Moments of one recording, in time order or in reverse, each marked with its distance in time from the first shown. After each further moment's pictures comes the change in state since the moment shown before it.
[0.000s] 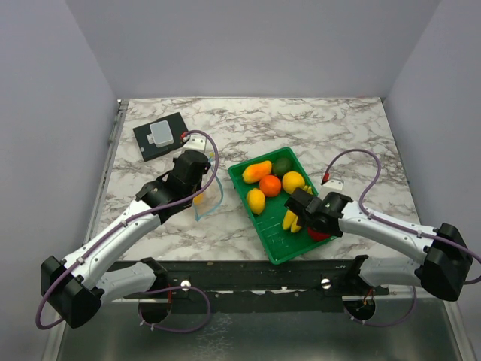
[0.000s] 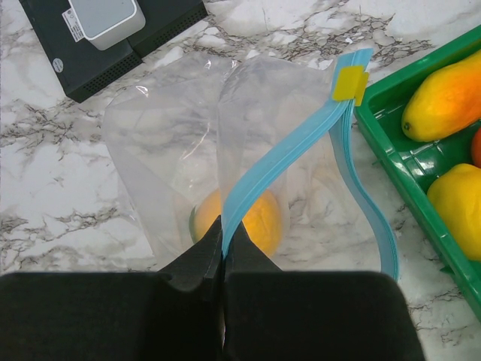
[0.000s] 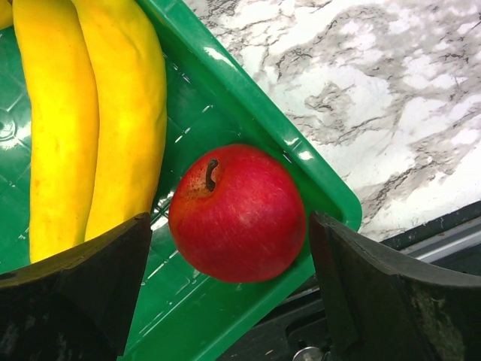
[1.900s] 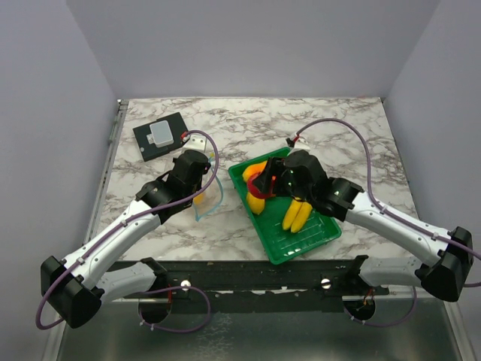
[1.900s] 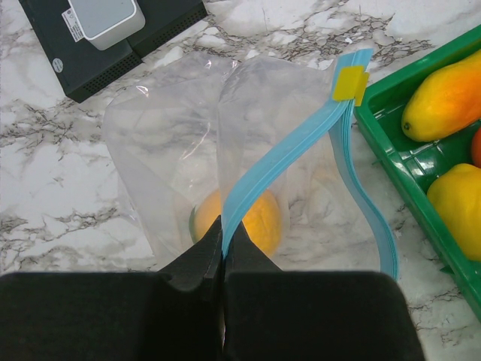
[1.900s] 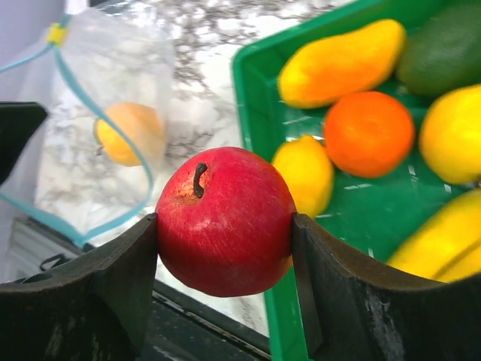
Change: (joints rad) left arm 0.000 0.000 0.000 0.000 0.000 0.000; right arm -0.008 -0.024 0.222 0.616 -0.363 -0.448
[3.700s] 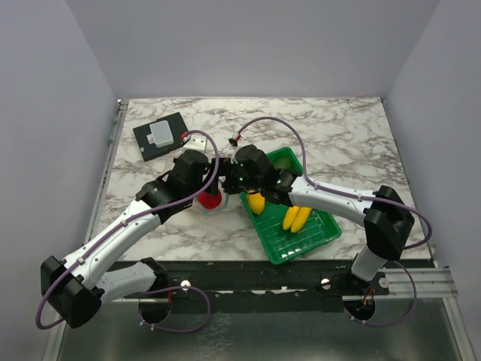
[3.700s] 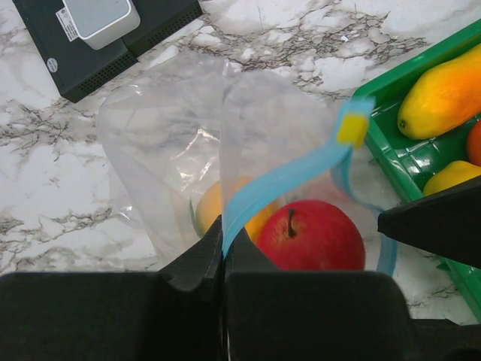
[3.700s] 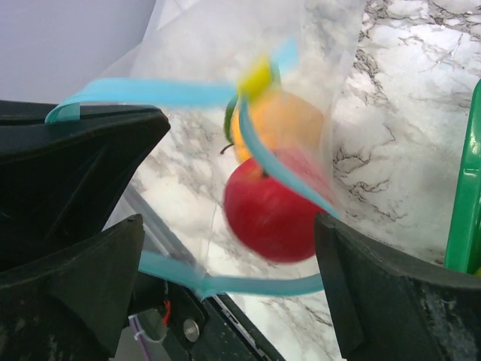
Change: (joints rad) left arm 0.000 0.000 0.000 0.000 0.011 0.000; right arm 0.086 0.491 0.217 0.381 -0.322 0.012
